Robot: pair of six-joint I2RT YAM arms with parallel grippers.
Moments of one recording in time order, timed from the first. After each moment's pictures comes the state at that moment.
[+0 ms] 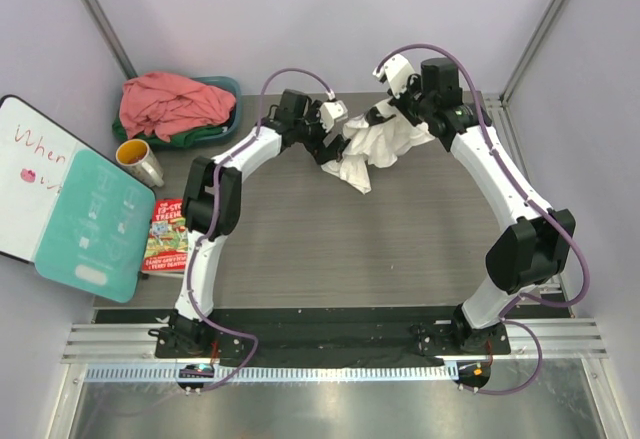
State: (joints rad) left arm -0.43 2.29 1.89 -0.29 0.52 0.52; right arm 0.28 1.65 1.64 -0.48 -0.04 -0.64
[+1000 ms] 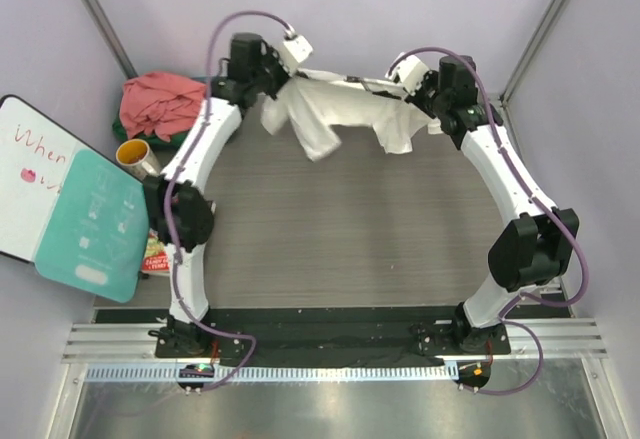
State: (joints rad) left arm -0.33 2.11 2.08 -0.45 0.24 0.61; right arm 0.18 1.65 1.61 -0.40 -0.01 -0.81
